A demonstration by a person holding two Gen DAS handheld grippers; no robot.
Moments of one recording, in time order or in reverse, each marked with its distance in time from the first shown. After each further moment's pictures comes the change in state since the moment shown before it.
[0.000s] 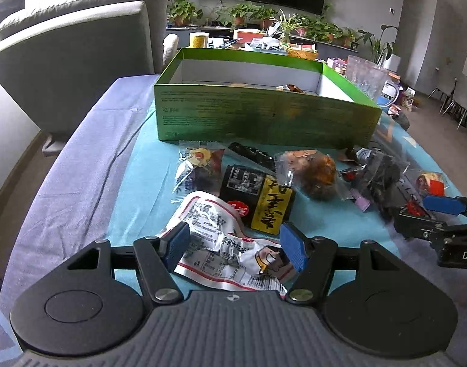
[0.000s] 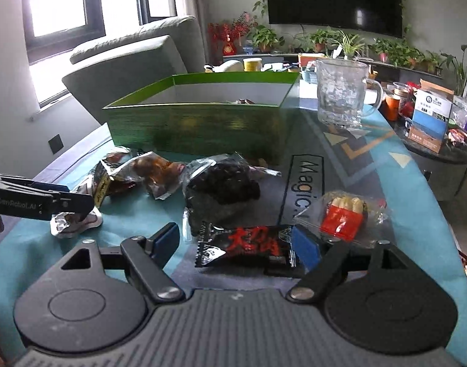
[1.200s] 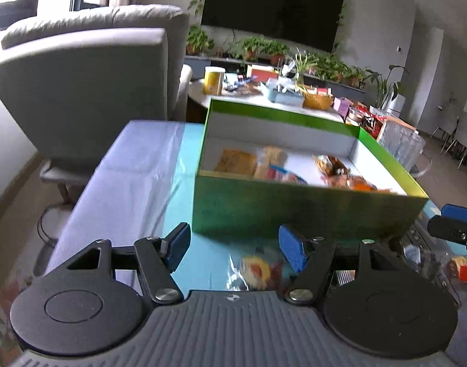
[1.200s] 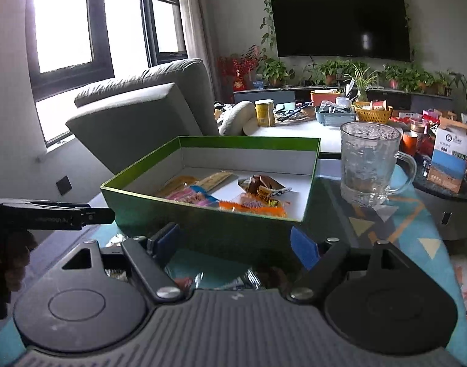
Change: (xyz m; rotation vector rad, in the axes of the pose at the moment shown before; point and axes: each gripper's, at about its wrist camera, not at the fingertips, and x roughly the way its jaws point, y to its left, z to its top) left arm 0.041 0.053 0.066 -0.074 -0.126 -0.023; right arm 0.026 0.001 0.073 0.005 -0.135 0.057
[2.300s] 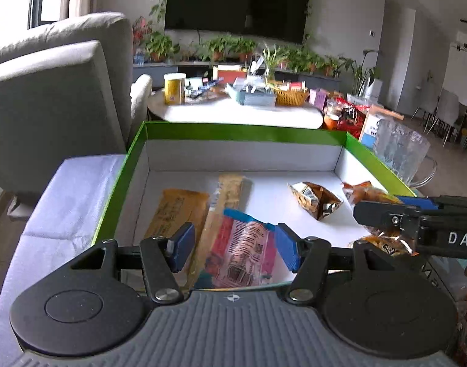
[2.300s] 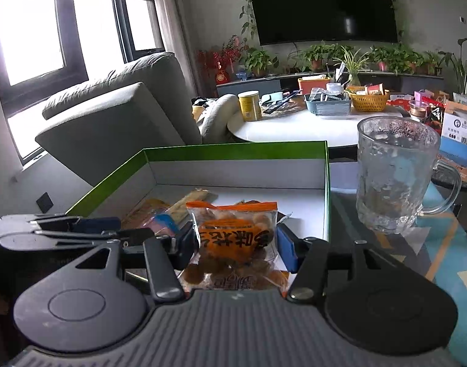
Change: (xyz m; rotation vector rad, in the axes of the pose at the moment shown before) left arm 0.081 -0.042 0.047 0.120 -0.020 -0.068; right arm 0.079 -0.016 0.031 0.097 0.027 -0.031
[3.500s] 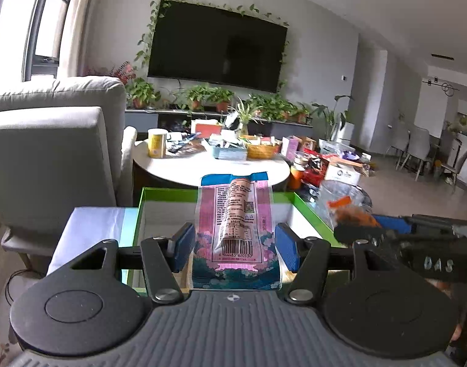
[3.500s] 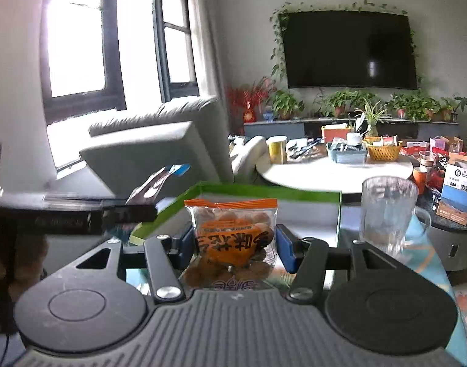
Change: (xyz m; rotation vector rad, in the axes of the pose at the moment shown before) left arm -0.100 -0.003 0.017 -0.005 -0.184 -0.097; right arm -0.079 0.031 0.001 -0.094 -0.166 0.069
